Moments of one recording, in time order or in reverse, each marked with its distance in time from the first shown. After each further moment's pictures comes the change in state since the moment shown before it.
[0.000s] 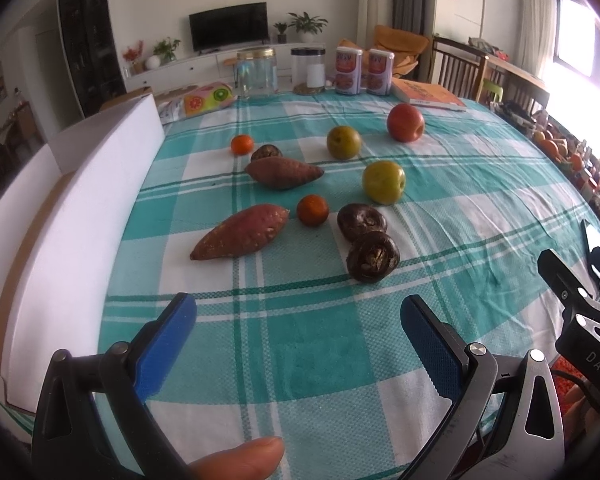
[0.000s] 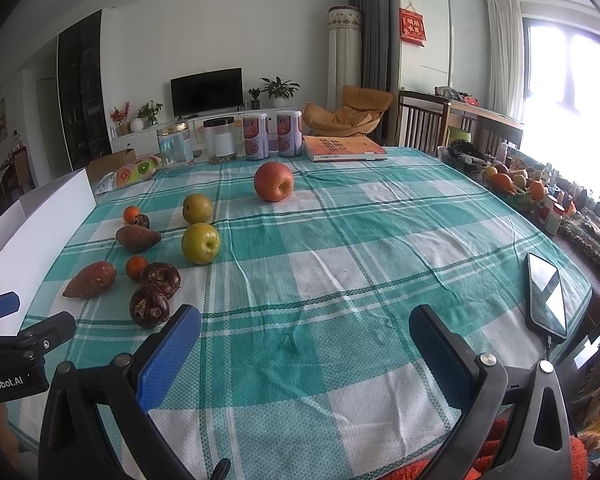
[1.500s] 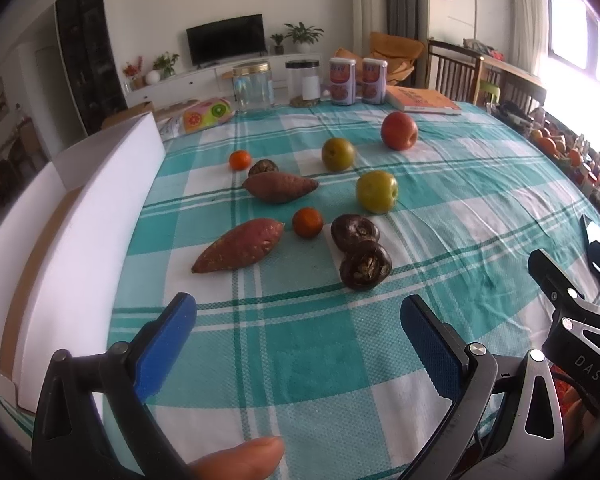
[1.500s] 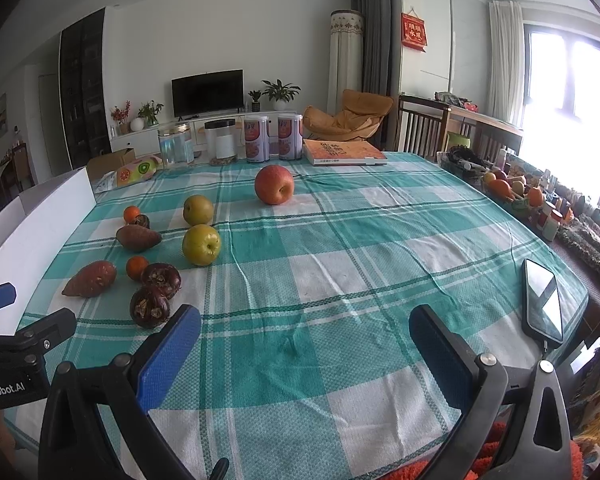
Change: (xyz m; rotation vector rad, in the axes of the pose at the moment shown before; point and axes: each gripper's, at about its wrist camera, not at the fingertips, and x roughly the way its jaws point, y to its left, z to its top) left arm -0.011 -0.011 0.001 0.040 -0.058 0.024; right arm -0.005 0.003 0.000 -0.013 -0.019 -0.009
